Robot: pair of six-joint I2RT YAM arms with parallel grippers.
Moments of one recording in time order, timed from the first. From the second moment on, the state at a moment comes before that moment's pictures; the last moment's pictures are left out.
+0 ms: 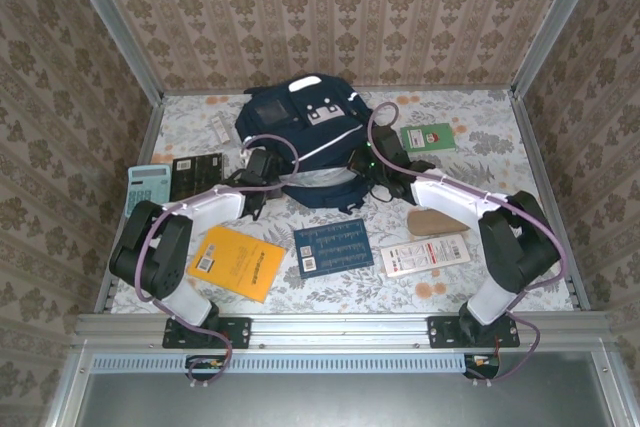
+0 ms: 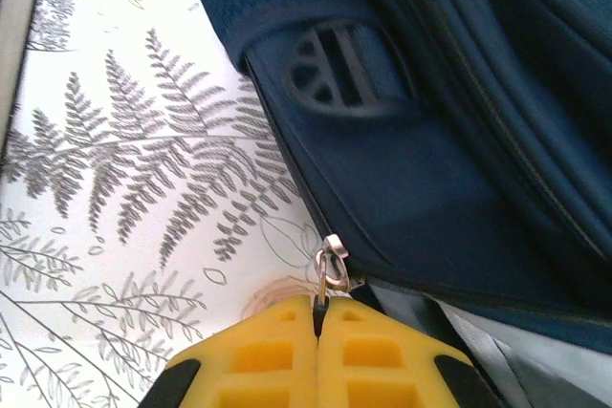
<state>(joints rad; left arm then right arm) -0.49 1.59 0.84 -0.15 -0.32 -0.50 0.51 1.64 1.07 -0.09 0.06 0.89</state>
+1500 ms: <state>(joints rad) -0.83 1.25 0.77 -0.42 -0.37 -0.57 0.41 0.90 0.56 -0.22 -0.09 0.69</state>
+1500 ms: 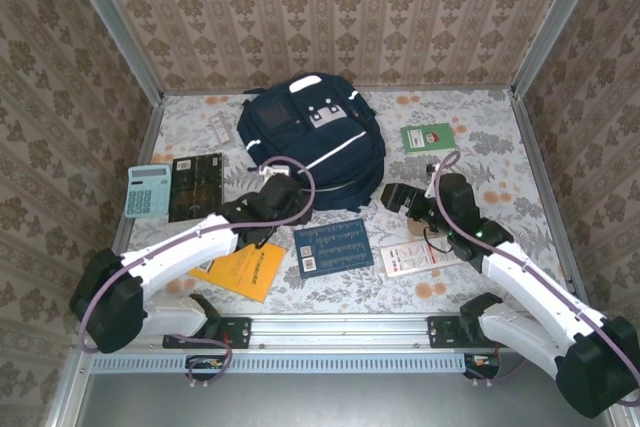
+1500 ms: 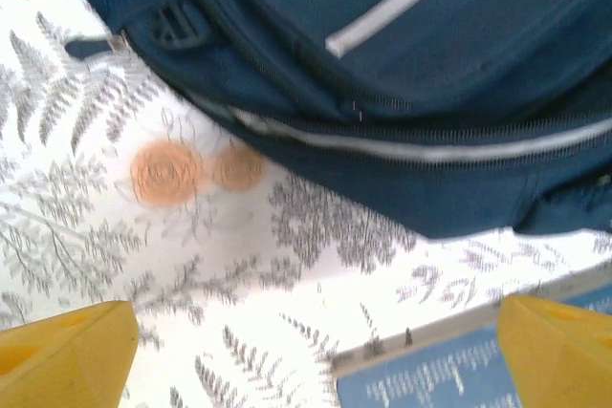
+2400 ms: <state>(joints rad) -0.79 1.47 0.64 -0.01 -0.08 -0.66 1.06 1.17 0.40 -0.13 0.05 0.86</state>
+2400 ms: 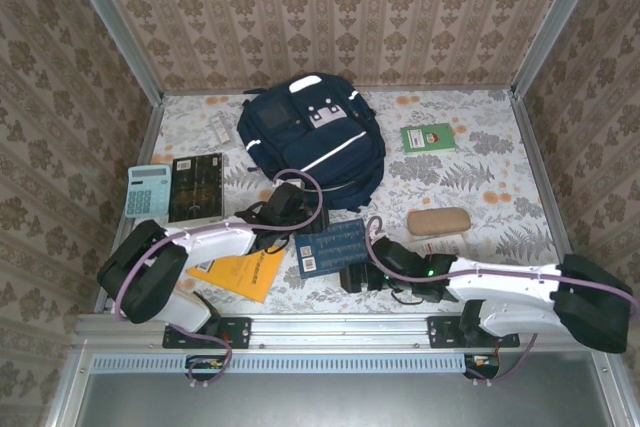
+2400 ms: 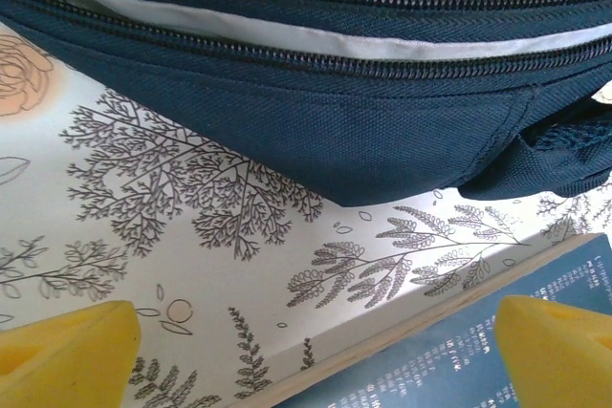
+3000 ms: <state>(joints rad) -0.72 1.46 0.55 0.09 0.01 -0.68 0.97 1.43 0.58 -0.06 0.11 0.86</state>
